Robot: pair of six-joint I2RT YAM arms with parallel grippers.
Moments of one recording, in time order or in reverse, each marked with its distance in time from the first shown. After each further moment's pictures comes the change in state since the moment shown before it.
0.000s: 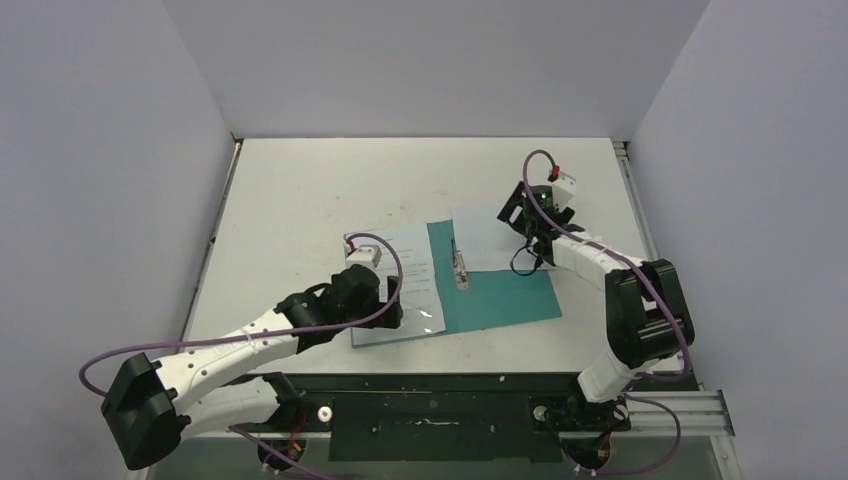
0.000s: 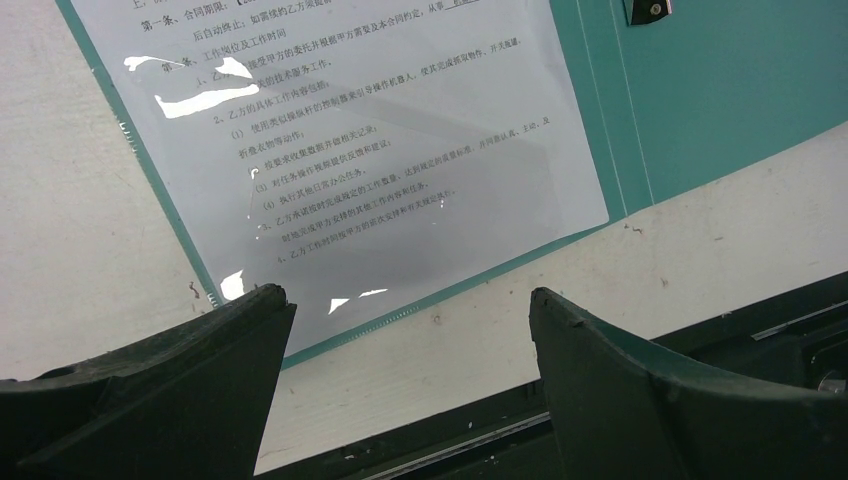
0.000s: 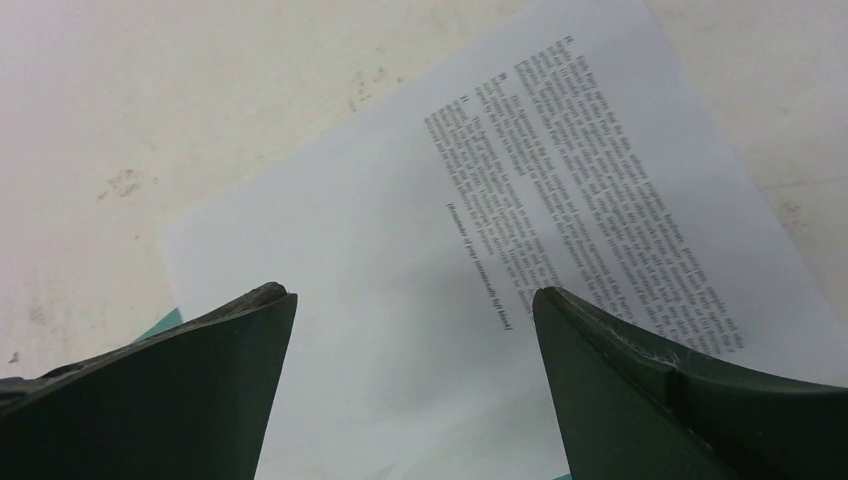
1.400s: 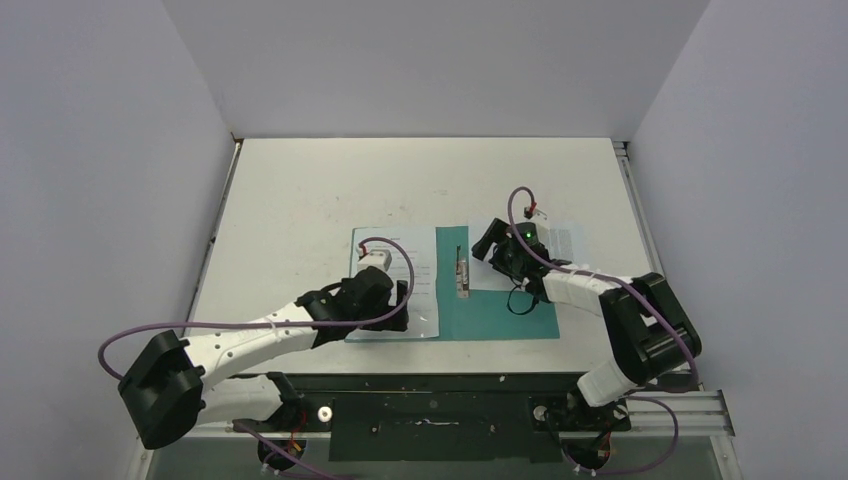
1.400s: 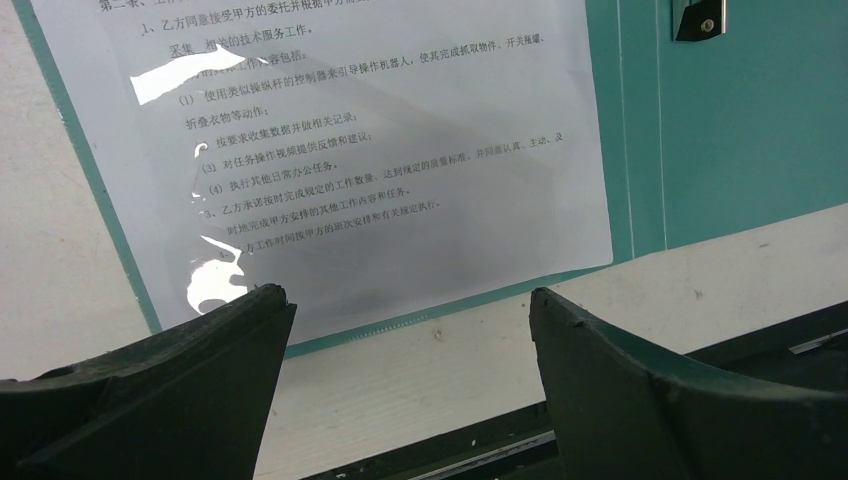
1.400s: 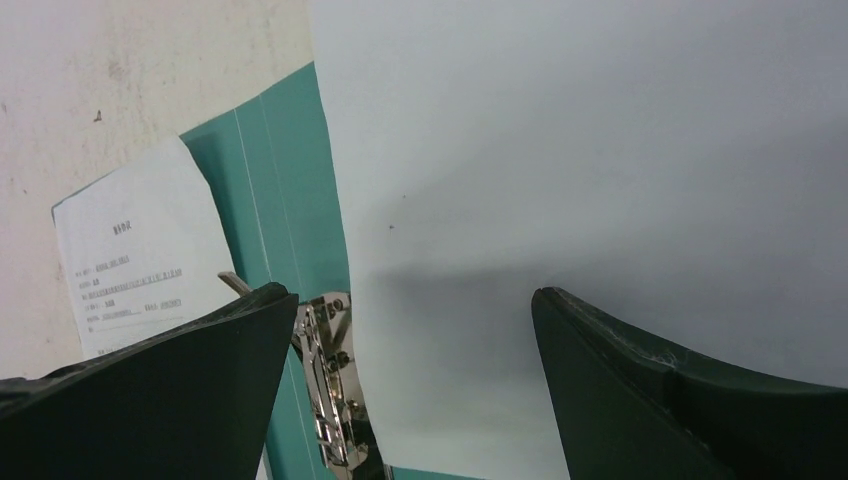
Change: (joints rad) left arm -0.024 0.120 -0.005 0.055 0.000 -0.024; right arm 0.150 -0.050 -0.257 0.199 -0.240 0.167
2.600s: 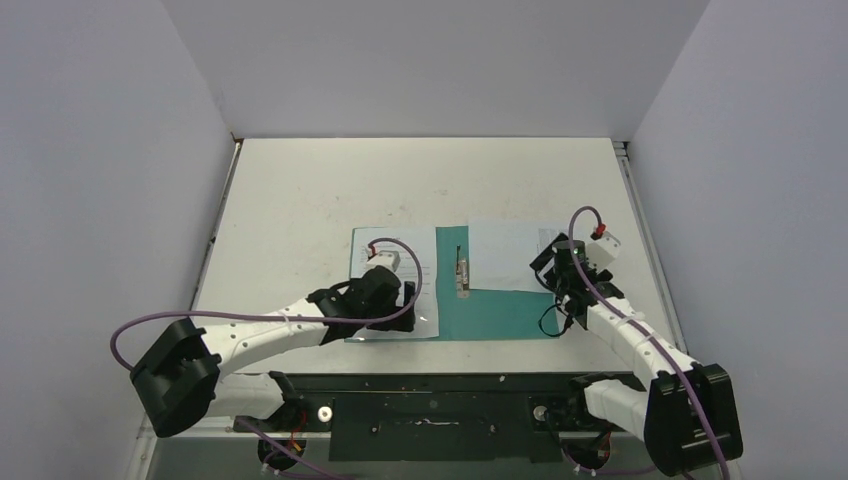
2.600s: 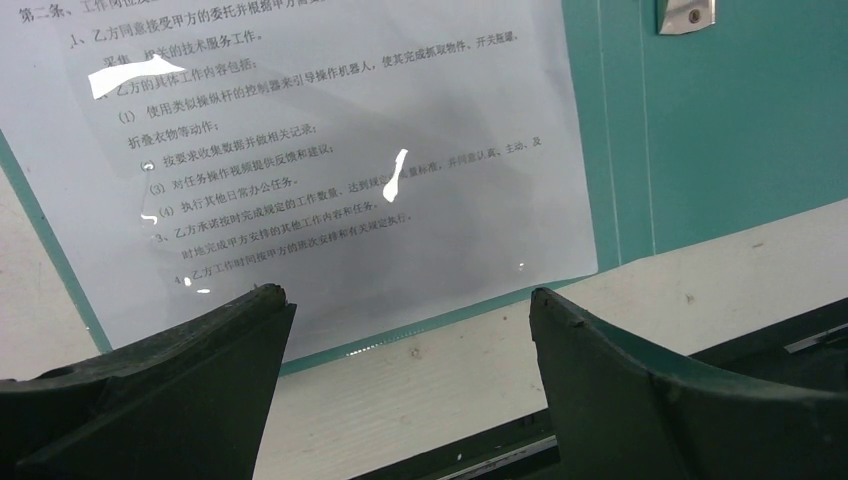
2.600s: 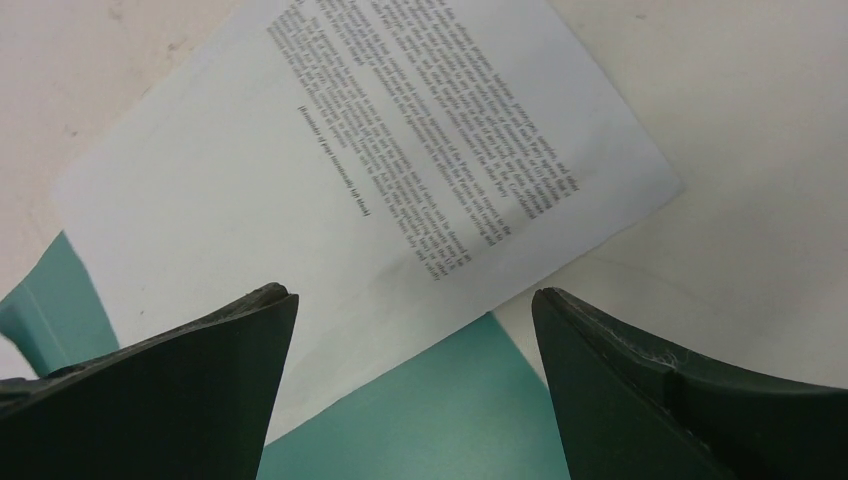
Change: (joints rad) left arm -0.008 0.092 0.005 0.069 0.027 0.003; right arm -0.161 -0.488 -0.153 -0.436 0.311 0.010
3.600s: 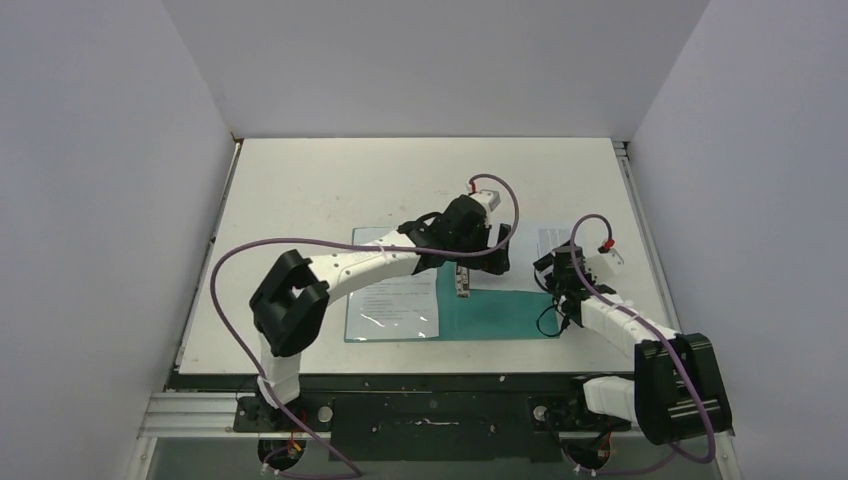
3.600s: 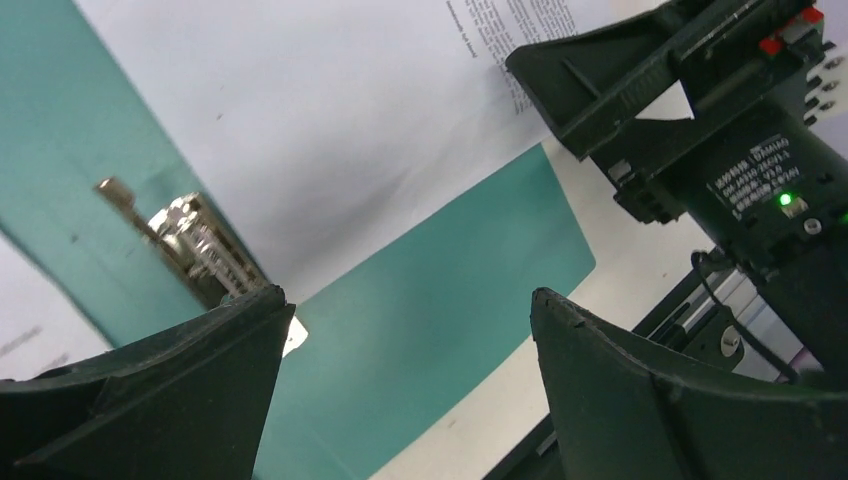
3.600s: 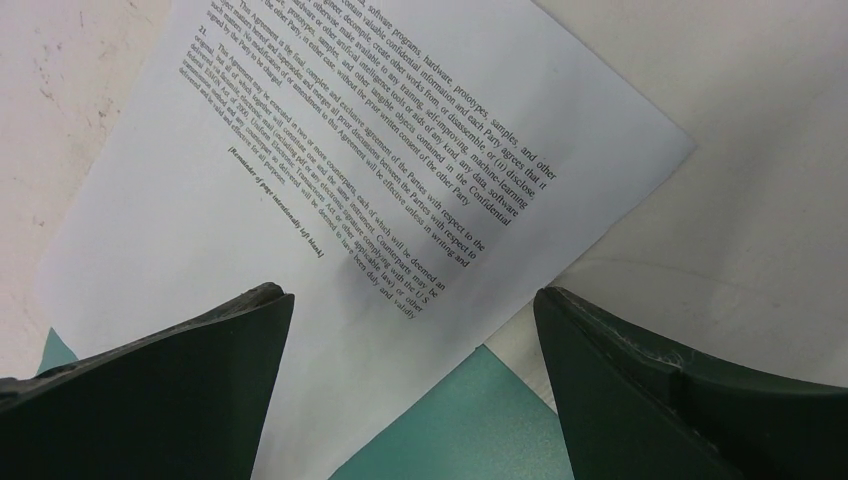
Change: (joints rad) left arm -0.025 0.606 0.806 0.037 0.249 0.146; right arm -0.078 0.148 -0.071 0.132 -0.002 0.233
